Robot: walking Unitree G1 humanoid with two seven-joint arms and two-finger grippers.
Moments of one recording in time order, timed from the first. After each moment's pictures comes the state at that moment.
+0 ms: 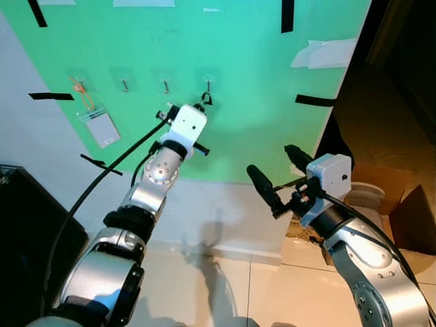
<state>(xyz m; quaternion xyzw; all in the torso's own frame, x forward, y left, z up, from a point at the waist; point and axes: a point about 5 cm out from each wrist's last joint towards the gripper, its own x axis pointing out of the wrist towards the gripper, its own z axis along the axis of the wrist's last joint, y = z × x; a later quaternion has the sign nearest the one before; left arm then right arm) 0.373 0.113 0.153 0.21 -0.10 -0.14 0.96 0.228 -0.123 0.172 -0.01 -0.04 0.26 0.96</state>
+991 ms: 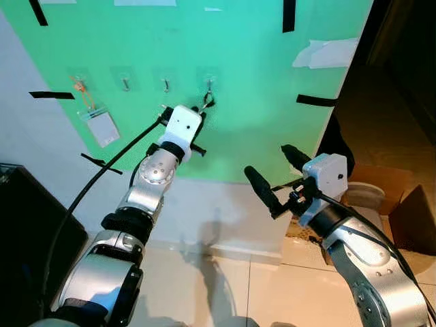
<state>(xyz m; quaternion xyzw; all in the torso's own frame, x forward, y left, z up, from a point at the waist) 0.372 0.116 0.157 0.18 -0.10 -0.17 0.96 0.232 -0.122 0.172 -0.02 -0.03 0.26 0.96</state>
